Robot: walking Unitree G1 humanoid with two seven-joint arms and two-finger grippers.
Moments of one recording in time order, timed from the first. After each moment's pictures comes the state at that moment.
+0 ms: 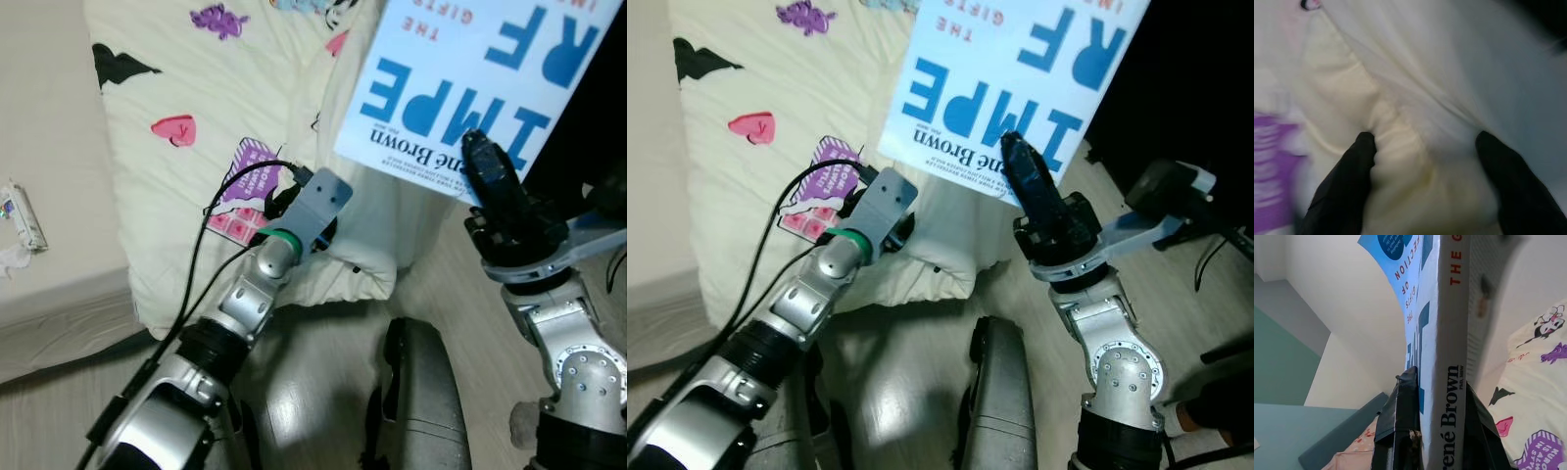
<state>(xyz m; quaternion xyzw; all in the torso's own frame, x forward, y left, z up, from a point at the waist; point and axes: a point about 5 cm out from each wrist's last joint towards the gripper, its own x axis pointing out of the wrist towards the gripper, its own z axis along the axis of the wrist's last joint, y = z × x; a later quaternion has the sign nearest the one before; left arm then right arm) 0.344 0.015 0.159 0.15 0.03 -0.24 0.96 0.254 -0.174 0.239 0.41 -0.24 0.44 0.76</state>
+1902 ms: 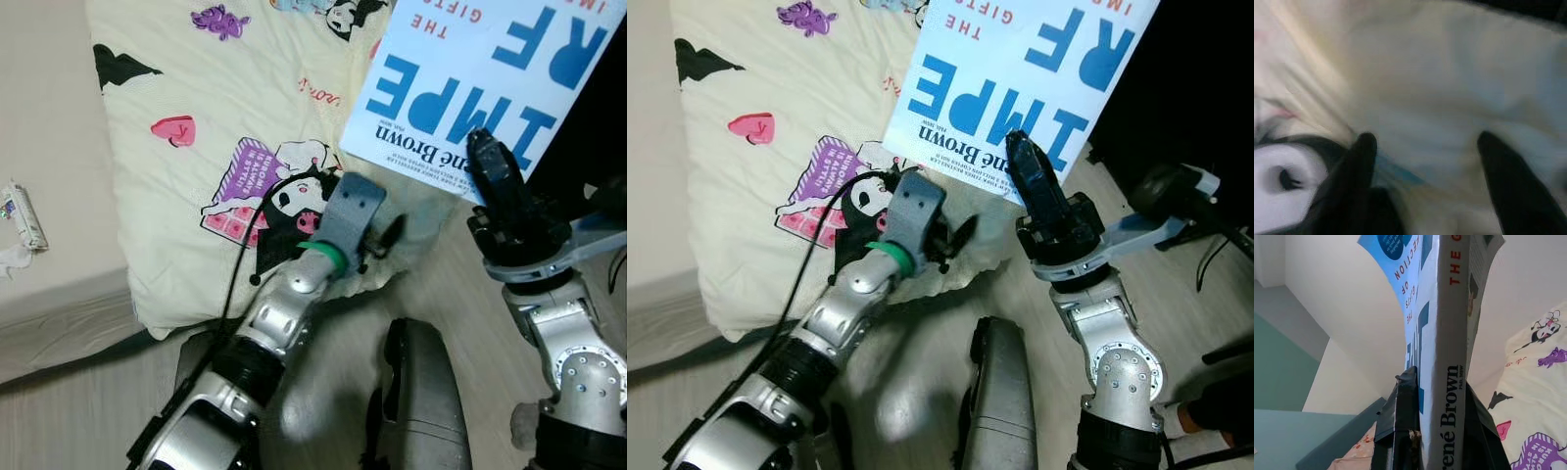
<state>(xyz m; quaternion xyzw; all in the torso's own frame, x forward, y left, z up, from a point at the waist) 0.326 -0.017 0.158 -0.03 0.03 -0.32 0.95 0.255 -0.174 0.238 0.41 -0.24 0.44 0.76</state>
